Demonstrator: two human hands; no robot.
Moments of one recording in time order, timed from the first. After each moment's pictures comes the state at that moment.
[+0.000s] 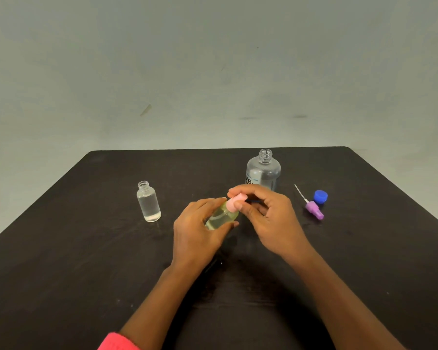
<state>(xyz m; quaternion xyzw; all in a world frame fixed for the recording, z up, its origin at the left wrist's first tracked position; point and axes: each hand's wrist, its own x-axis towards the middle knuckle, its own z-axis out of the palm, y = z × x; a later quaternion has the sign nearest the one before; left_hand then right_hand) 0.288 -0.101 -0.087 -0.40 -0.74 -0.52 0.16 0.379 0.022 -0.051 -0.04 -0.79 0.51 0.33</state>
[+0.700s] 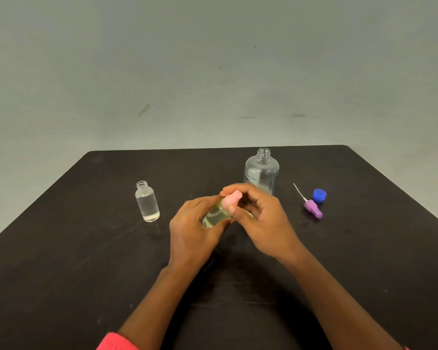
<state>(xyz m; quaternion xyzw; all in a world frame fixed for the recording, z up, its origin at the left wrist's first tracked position) 0.289 -0.103 -0.085 -0.40 -0.72 -0.53 0.20 0.375 0.015 -0.057 -0.03 -0.77 0.56 0.31</state>
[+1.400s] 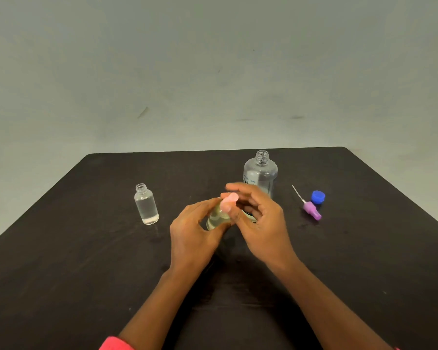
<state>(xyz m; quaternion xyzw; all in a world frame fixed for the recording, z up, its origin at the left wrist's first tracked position) 0.292 -0.101 -0.085 -0.39 -0.72 -0.55 0.17 0.374 0.003 -0.061 -0.05 -0.74 0.54 0.40</state>
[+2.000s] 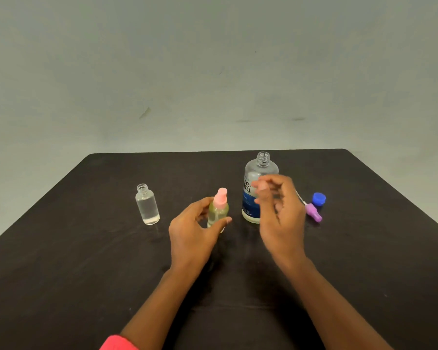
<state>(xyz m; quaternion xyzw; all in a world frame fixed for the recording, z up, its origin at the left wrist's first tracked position) 0.289 -0.098 -0.088 -0.29 -0.75 -0.59 0.09 0.375 0.016 -0.056 -0.12 -0.70 0.45 0.54</state>
